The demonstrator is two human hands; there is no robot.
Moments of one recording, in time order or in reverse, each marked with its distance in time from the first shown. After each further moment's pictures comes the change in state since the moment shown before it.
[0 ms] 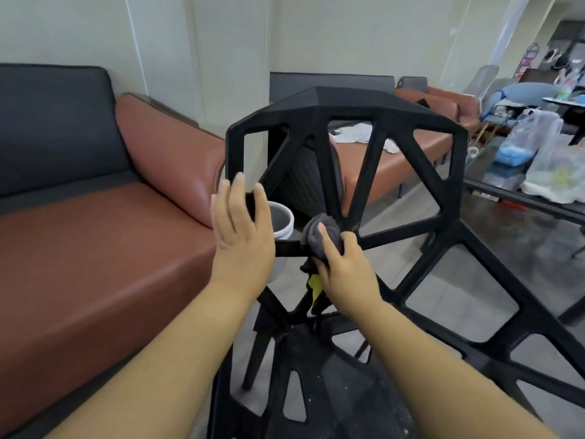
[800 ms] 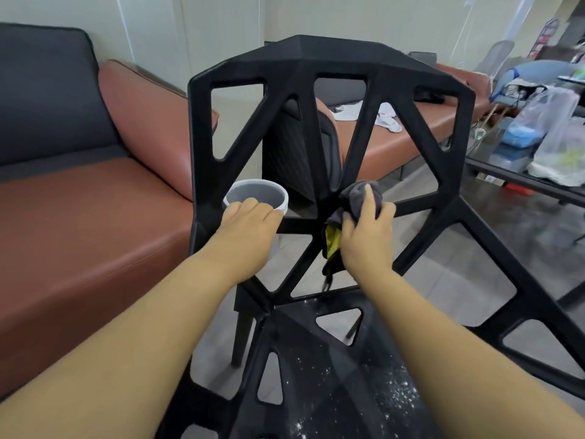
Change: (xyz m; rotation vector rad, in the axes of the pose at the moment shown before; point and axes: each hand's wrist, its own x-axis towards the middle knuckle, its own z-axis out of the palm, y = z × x) left_hand -0.001 0.012 0.019 -0.217 -0.529 0.262; right_hand 0.011 0.042 -0.004 0.087 0.184 0.417
